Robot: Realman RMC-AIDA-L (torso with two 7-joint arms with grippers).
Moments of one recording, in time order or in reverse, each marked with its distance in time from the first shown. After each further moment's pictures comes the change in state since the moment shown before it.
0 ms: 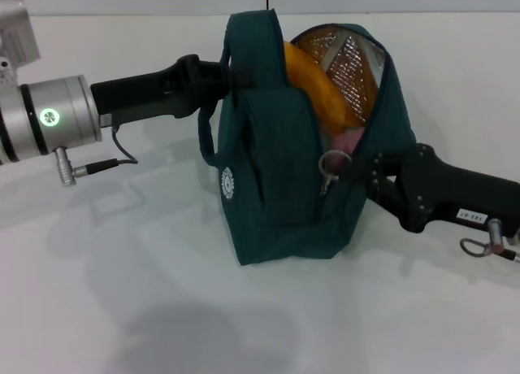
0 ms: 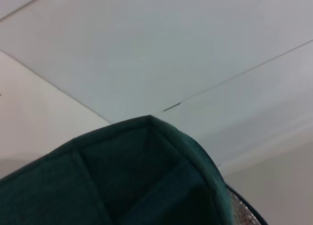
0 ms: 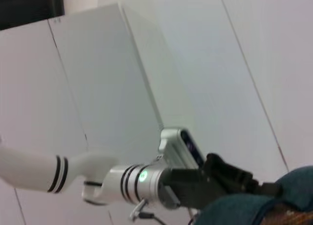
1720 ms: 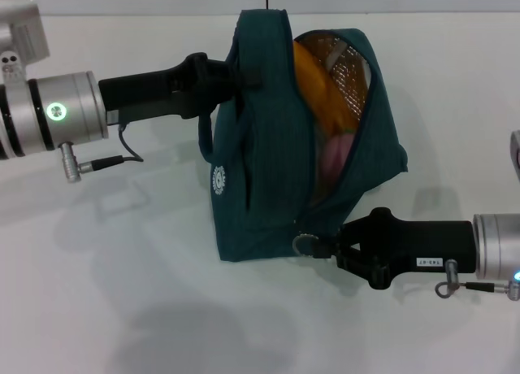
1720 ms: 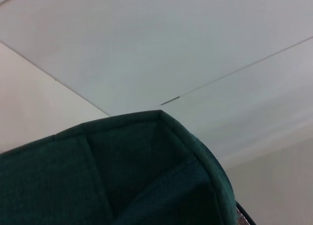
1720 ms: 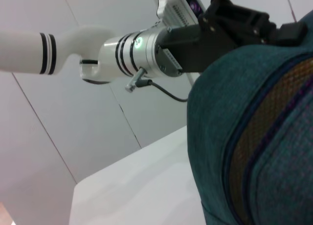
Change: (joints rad) left arm -0.020 -0.002 0.002 0.004 0.024 0.002 -0.049; right arm 0.107 0.000 0.002 0.093 -0.264 0.192 0.084
